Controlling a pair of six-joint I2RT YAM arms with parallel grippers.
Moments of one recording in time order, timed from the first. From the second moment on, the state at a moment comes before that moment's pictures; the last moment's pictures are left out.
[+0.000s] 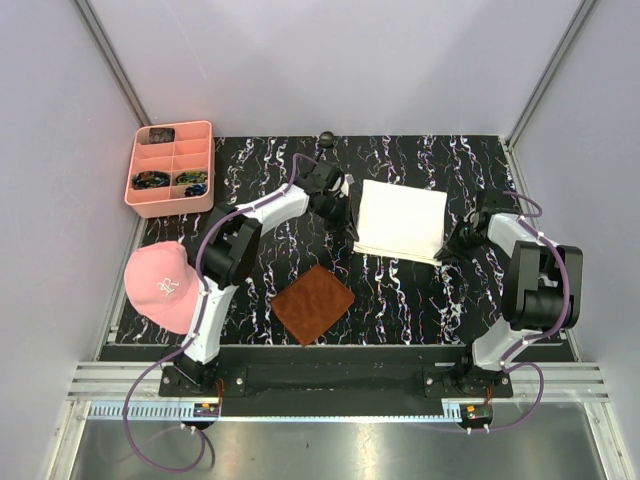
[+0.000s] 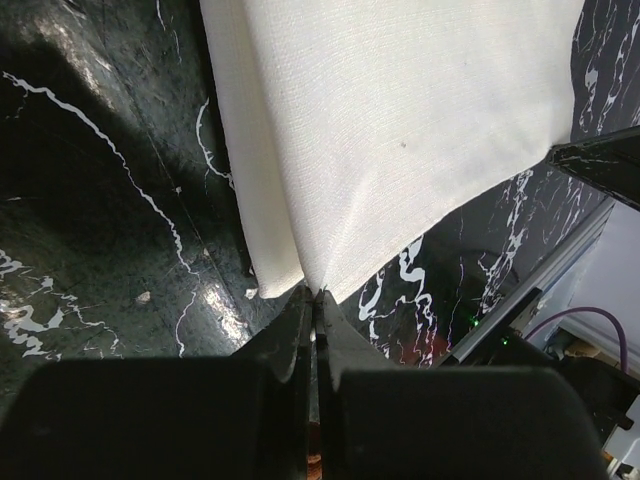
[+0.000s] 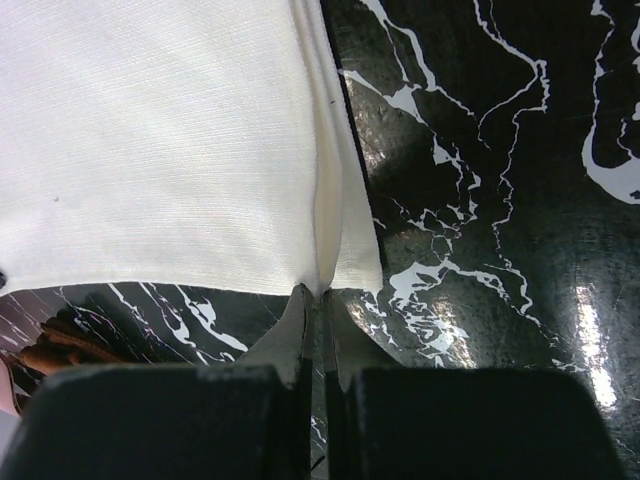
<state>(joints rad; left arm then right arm) -0.58 2.25 1.76 -0.54 0.53 -0.60 -0.14 1.66 0.99 -0.56 -0.30 0.42</state>
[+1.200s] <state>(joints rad) -0.60 2.28 1.74 -0.56 0.44 -0.59 -0.14 1.73 0.99 -0.51 -0.31 0.44</state>
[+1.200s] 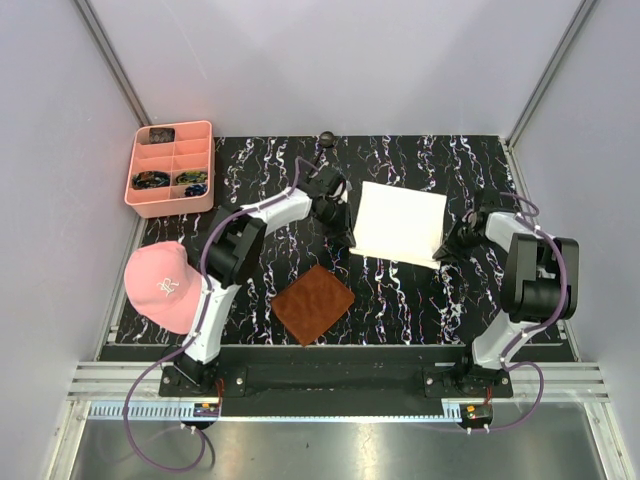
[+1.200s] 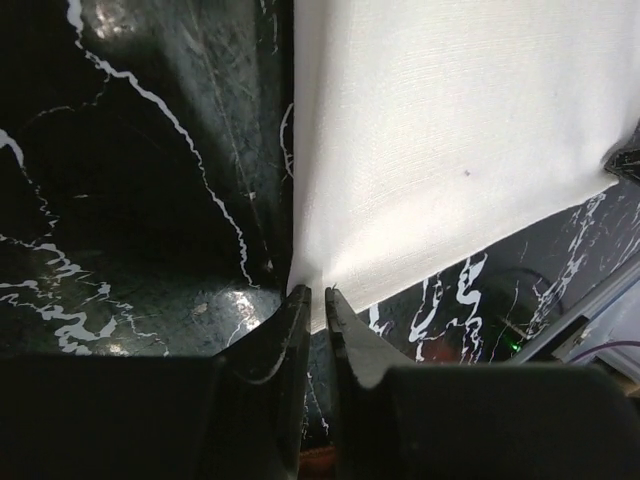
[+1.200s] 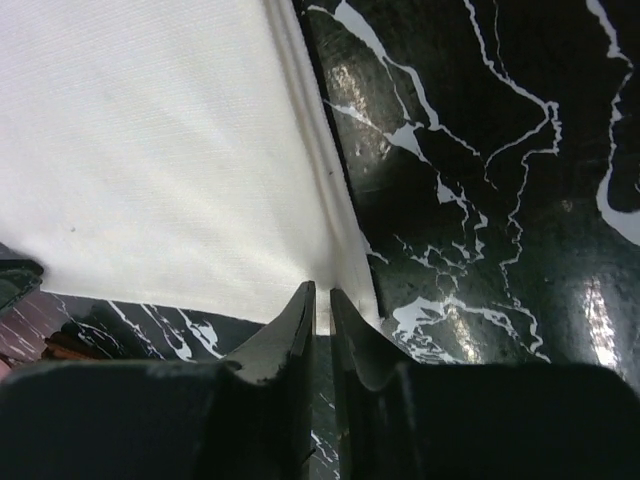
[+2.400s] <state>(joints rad) -0.55 2.24 1.59 -0.35 0.53 -0.70 0.17 2.36 1.61 0.04 -0.73 0.84</state>
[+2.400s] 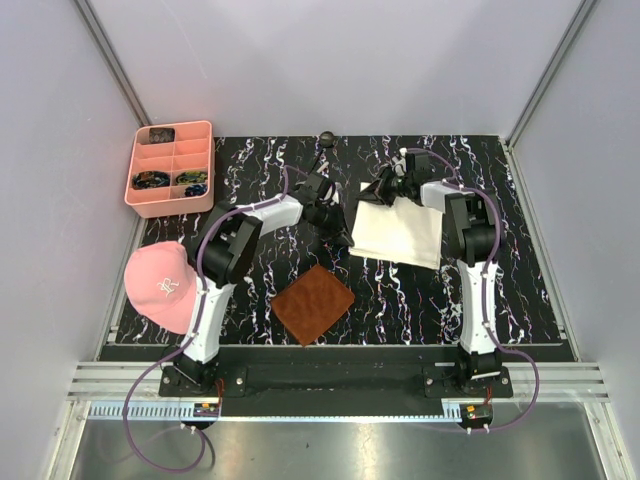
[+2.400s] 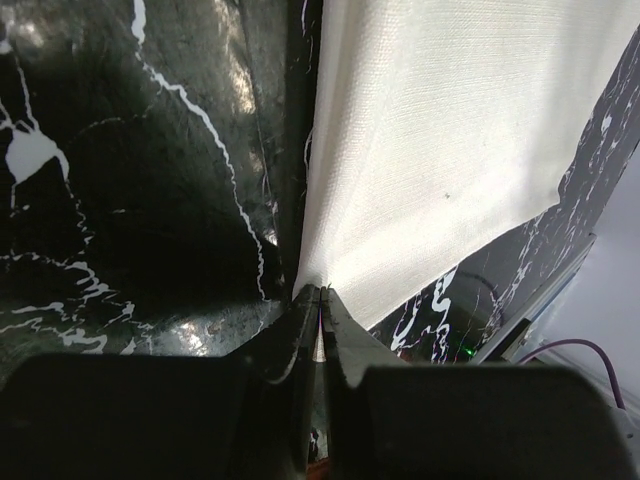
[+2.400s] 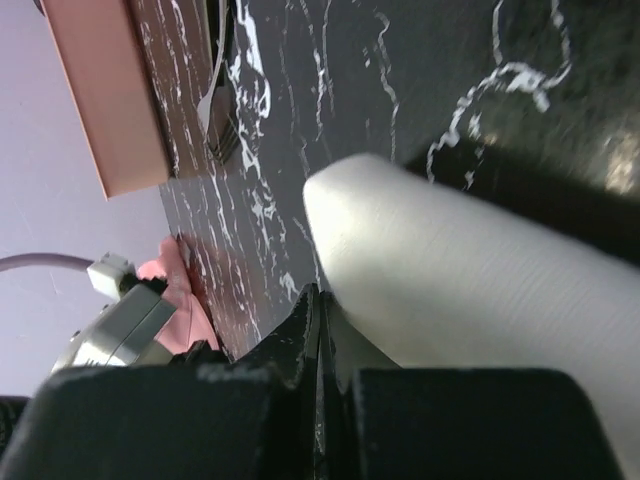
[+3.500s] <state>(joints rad) -0.56 2.18 1.65 -0.49 0.42 -0.64 0.08 2.70 2.37 -0.32 -0.79 0.81</state>
